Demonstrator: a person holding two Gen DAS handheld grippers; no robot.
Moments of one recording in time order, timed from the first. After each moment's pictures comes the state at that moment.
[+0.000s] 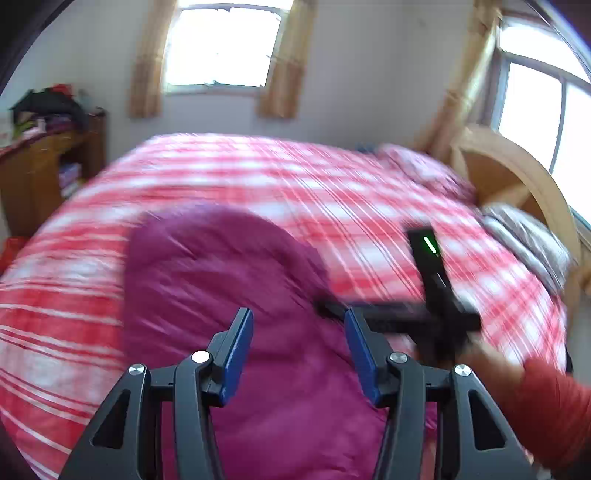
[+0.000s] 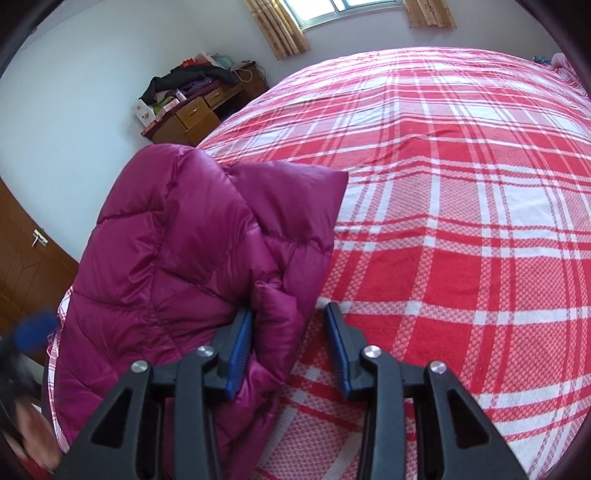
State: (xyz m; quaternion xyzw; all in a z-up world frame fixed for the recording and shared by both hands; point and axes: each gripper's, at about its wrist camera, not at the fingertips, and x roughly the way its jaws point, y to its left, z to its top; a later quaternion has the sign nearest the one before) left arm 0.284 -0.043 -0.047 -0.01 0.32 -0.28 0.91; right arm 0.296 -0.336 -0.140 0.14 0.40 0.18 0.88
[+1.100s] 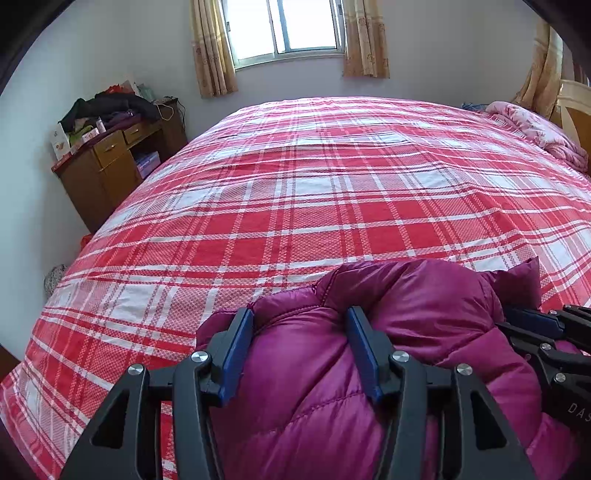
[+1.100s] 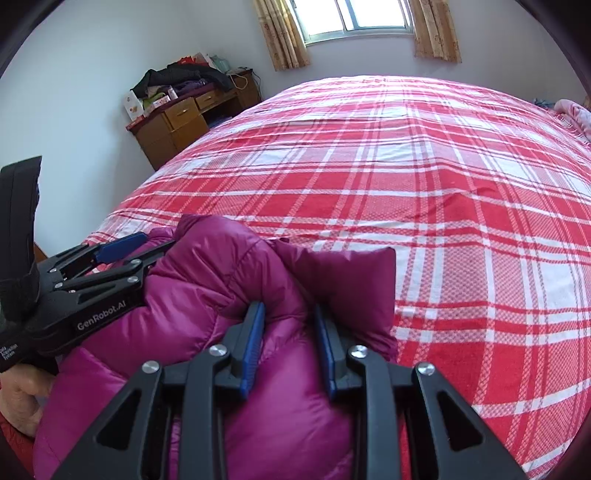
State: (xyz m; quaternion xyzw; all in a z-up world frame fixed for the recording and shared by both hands) left arm 0.422 -0.071 -0.135 0.11 0.37 -0.09 0.92; right arm 0.335 -0.281 -0.131 0.08 0.38 0.14 0.91
